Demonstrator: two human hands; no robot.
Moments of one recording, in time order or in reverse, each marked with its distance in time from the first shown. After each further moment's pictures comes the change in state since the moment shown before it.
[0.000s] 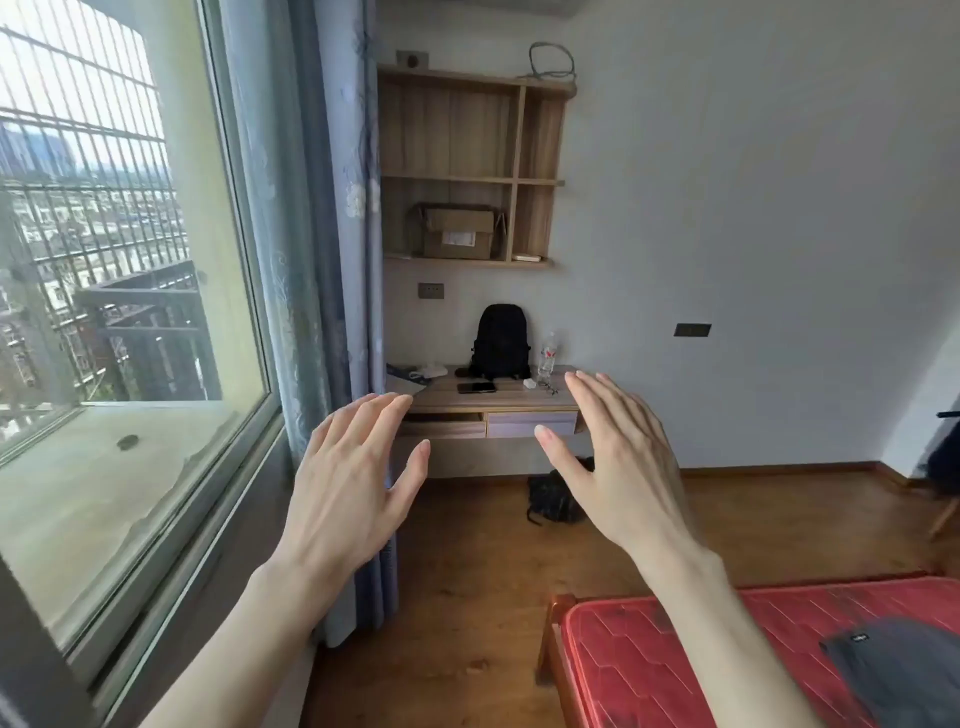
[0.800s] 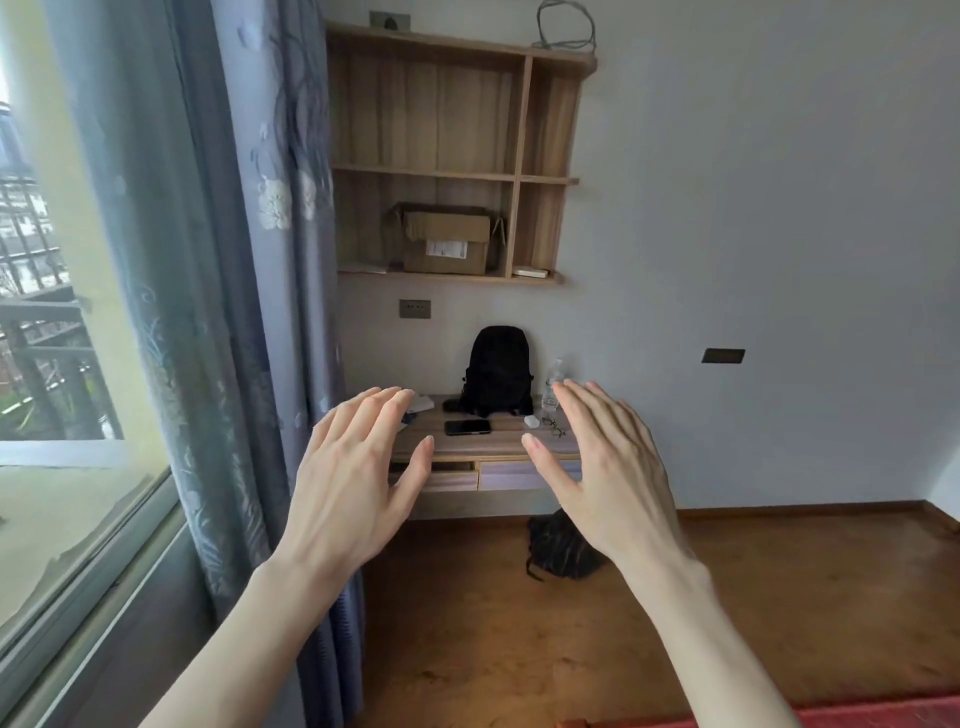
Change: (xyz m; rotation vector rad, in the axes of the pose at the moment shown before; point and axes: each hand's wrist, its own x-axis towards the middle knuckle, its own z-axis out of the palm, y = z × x) left_hand 0.237 -0.063 0.216 -0.005 0.064 -0.004; right_hand 0.227 0.141 0.185 -0.020 -0.005 -0.043
